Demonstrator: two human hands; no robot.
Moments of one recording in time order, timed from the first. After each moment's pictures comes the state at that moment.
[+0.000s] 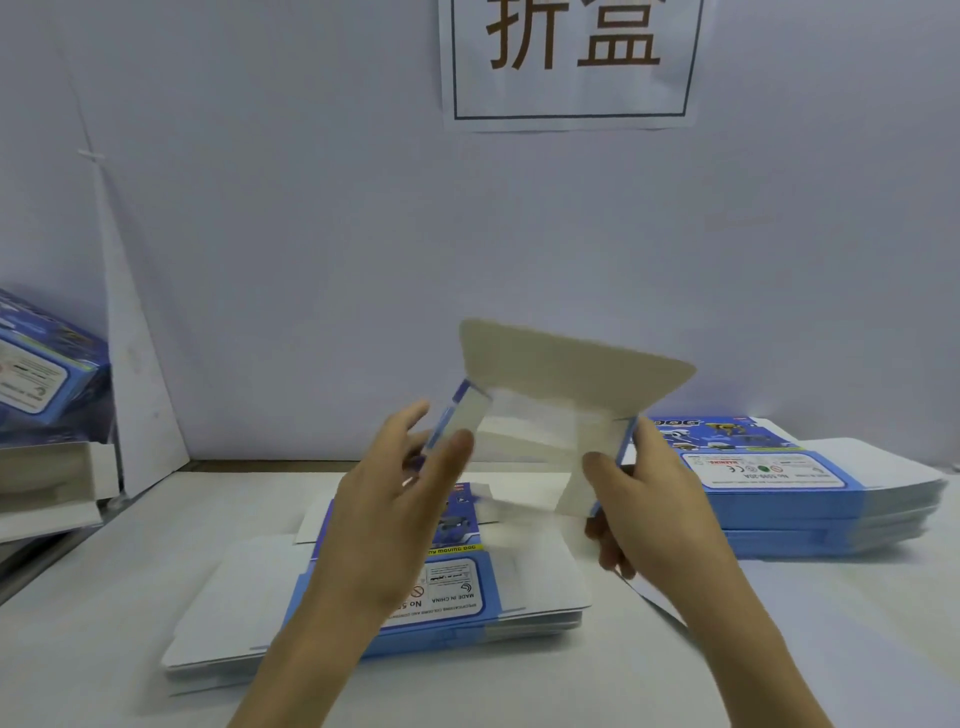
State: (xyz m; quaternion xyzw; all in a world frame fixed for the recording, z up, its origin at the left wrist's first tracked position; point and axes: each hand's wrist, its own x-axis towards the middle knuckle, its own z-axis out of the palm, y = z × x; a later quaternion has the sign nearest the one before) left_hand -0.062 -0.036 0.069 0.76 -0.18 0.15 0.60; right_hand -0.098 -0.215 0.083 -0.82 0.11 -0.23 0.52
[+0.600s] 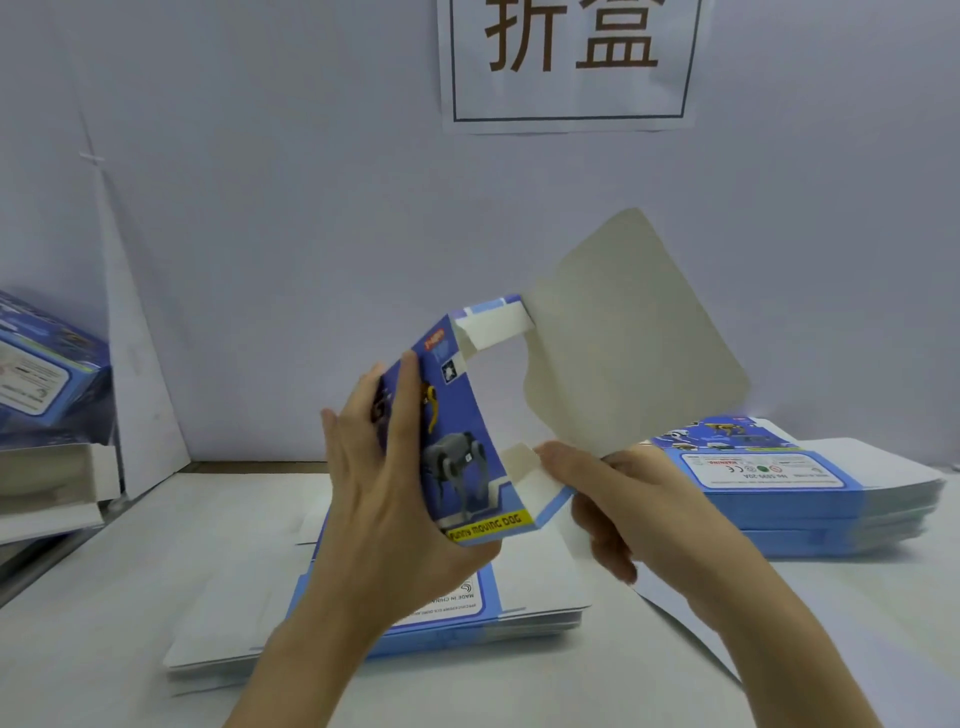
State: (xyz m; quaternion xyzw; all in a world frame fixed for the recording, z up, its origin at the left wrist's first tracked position) left_hand -0.055 -0.036 0.060 0.79 -0.31 0.41 0.34; right_hand -0.120 -0.211 0.103 -0.82 0.00 -0.07 0.57
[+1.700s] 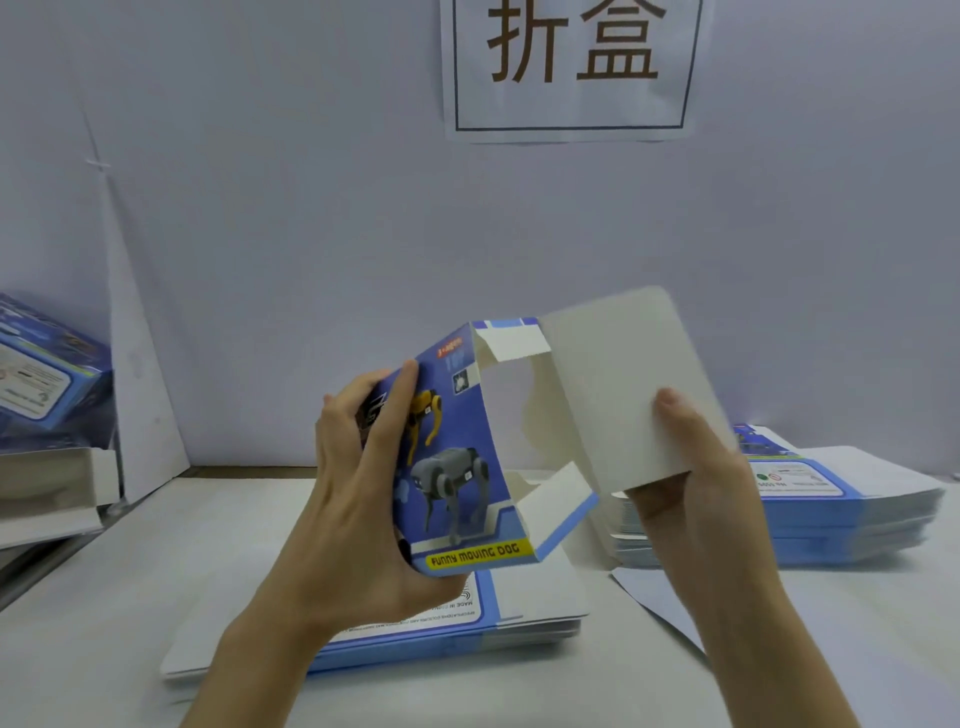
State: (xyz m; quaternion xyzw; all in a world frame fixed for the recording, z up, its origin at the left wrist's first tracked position) left_hand -0.042 -0.004 0.062 0.76 -0.42 0.38 0.33; right_hand -0.106 -0.226 0.095 -0.44 -0.02 -0.24 0.87
